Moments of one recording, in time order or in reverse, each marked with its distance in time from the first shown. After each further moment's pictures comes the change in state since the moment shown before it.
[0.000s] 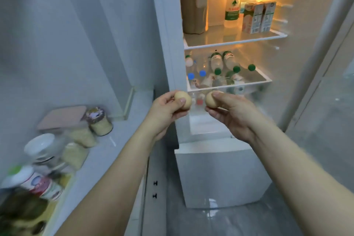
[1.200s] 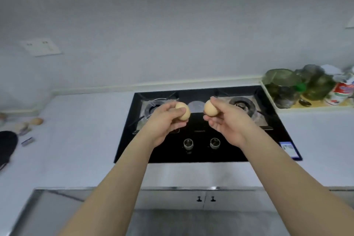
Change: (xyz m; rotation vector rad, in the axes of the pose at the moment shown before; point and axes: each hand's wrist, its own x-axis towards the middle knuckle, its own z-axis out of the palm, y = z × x) left_hand -0.718 -0.094 -0.054 -0.260 1.608 0.003; right_hand -0.478 0.288 0.195 -0.596 -1.382 0.786
